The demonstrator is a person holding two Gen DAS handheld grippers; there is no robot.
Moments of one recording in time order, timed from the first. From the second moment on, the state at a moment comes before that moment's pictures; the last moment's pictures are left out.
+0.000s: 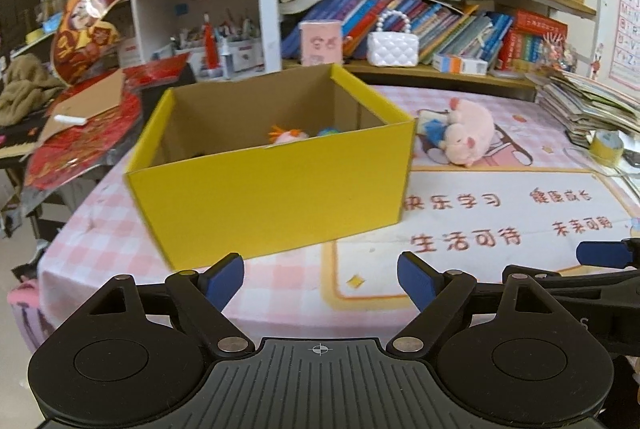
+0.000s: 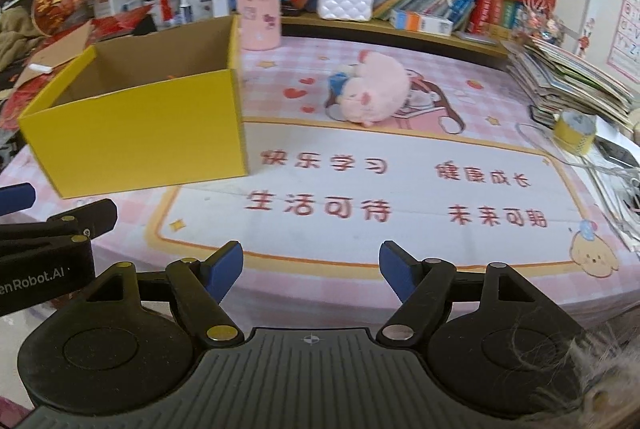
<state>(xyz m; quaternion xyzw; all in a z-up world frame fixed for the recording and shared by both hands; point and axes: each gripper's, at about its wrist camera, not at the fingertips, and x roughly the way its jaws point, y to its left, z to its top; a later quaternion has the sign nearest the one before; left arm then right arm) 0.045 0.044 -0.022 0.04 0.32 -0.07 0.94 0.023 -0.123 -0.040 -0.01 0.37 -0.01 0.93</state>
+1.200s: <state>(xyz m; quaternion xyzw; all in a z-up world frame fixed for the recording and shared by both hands) 0.153 -0.118 -0.024 0.04 0.33 -0.10 0.94 0.151 -0.280 -0.043 0.01 0.39 -0.03 0.92</state>
